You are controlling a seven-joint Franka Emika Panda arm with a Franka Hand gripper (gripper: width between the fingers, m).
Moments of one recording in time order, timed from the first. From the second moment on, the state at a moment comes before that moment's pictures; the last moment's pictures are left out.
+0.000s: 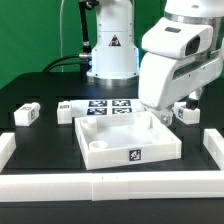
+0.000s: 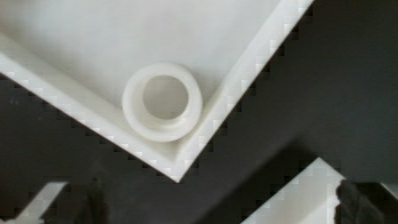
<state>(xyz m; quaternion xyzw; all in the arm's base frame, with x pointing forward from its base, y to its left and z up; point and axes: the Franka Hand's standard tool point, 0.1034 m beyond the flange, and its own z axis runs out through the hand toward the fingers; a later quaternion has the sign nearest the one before) 0.540 0.093 0.068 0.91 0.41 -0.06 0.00</state>
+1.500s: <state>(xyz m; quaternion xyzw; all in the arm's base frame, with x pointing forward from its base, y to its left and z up) 0.497 0.061 0.042 0.84 0.54 -0.01 0.00</state>
